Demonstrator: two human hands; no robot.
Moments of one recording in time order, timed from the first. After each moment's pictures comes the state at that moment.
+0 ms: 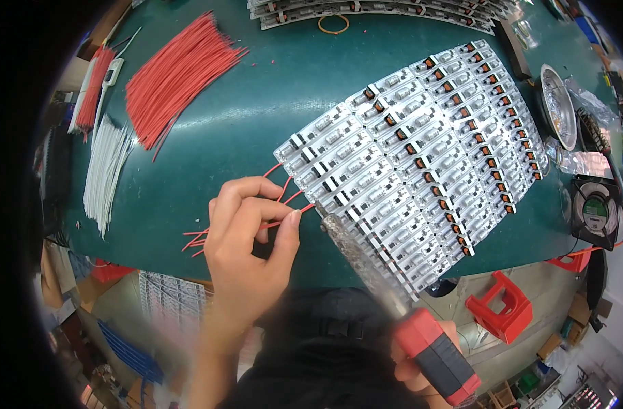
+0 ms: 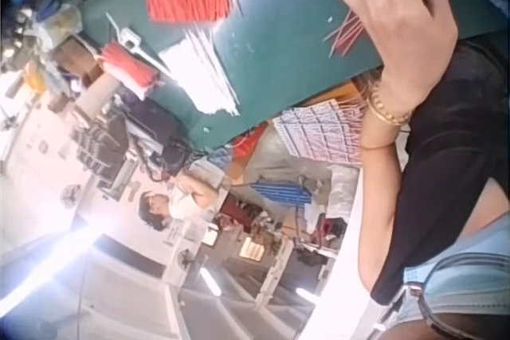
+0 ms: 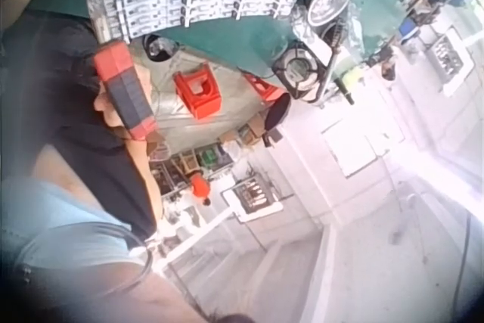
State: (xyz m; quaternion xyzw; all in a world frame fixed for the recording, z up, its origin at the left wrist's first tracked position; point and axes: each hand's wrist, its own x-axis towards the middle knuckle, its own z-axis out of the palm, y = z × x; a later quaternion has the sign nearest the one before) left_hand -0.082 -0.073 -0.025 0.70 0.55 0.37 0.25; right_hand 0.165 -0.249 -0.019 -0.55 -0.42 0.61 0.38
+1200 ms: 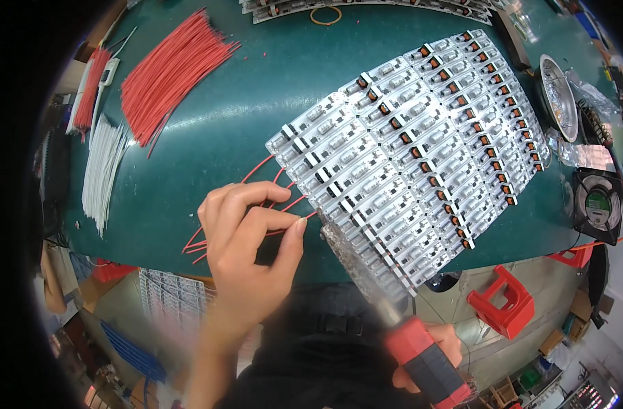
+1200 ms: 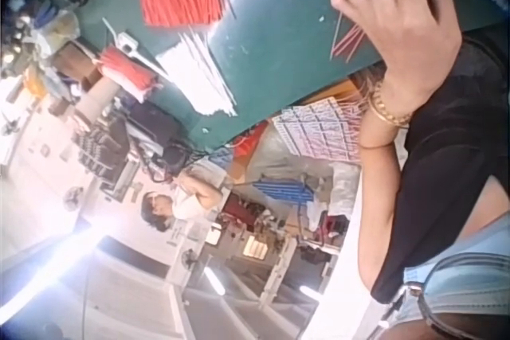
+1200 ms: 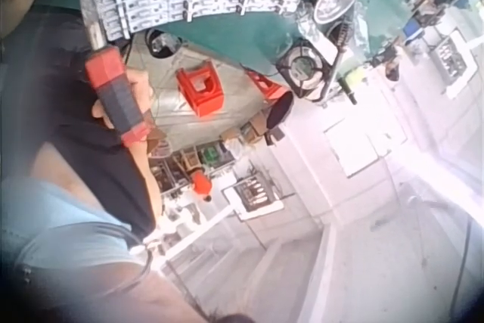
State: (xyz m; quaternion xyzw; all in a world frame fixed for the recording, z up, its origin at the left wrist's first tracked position) left_hand -0.080 -0.078 -0.023 0.75 0.53 0.35 0.18; right_hand 0.160 -0.277 -0.027 -0.66 -0.45 0.45 0.41
